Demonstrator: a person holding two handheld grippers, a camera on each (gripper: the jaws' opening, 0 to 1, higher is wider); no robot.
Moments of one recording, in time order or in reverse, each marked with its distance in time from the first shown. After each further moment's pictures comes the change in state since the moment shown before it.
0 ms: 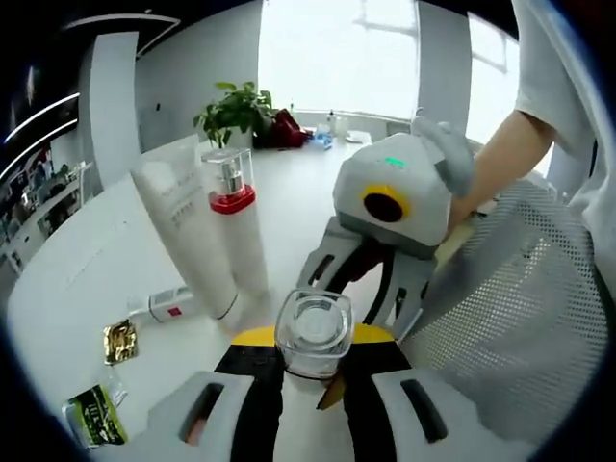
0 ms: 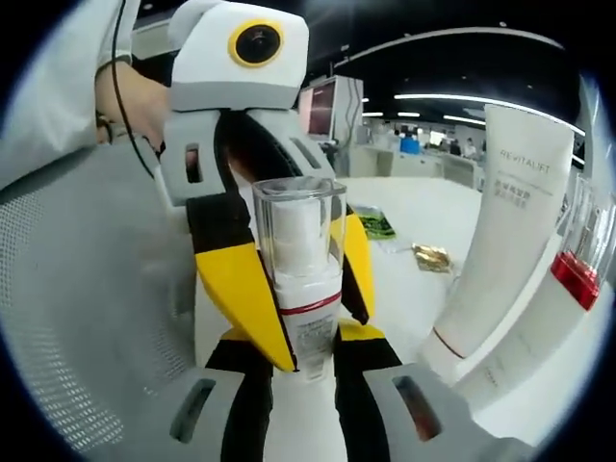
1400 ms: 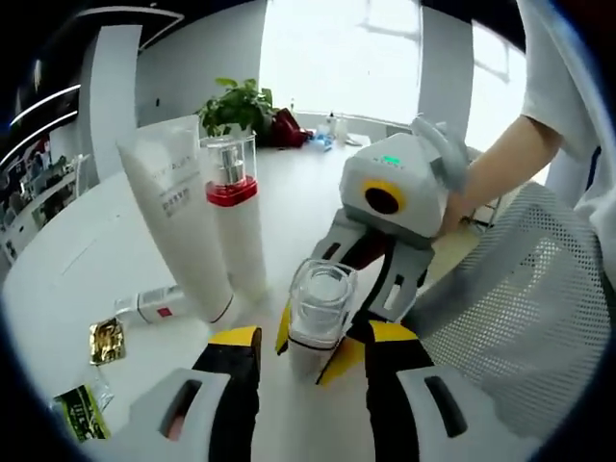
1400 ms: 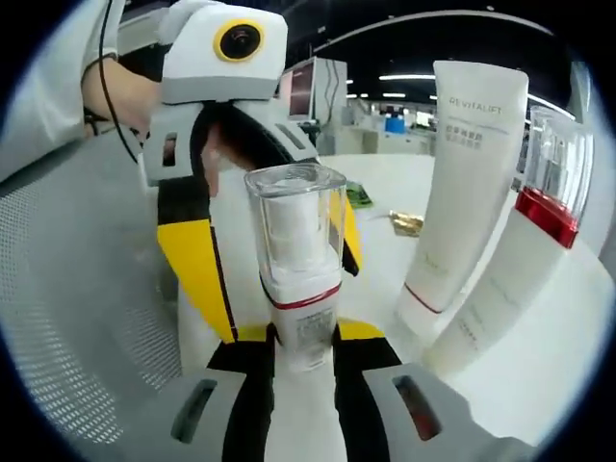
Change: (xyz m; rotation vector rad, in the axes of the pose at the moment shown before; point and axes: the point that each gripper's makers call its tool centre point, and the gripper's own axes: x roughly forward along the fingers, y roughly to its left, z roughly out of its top) left arm 0.013 0.010 -0.005 -0.051 -0.019 -0.019; right arm -0.021 -0.024 -0.030 0.049 0.081 -0.051
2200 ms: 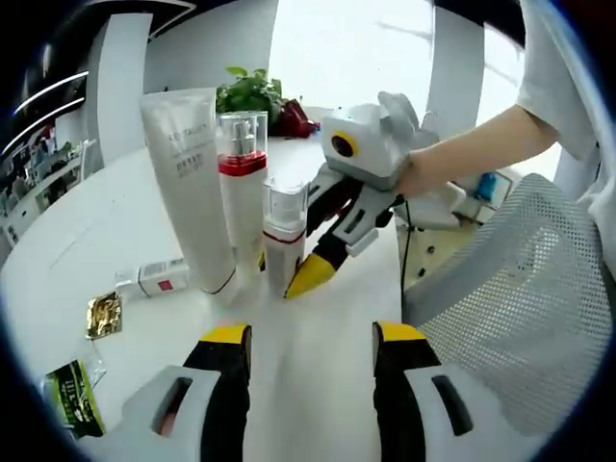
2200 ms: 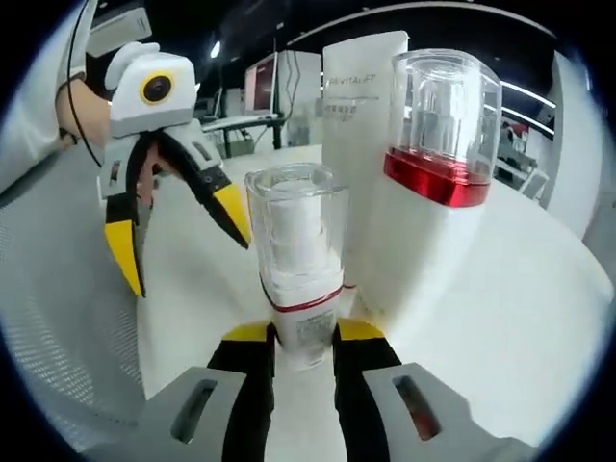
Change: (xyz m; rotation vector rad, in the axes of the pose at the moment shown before) left arm -0.003 0.004 -0.023 -0.037 0.037 0.011; right arm -0.021 -0.054 -0.015 0.053 0.037 -0.096
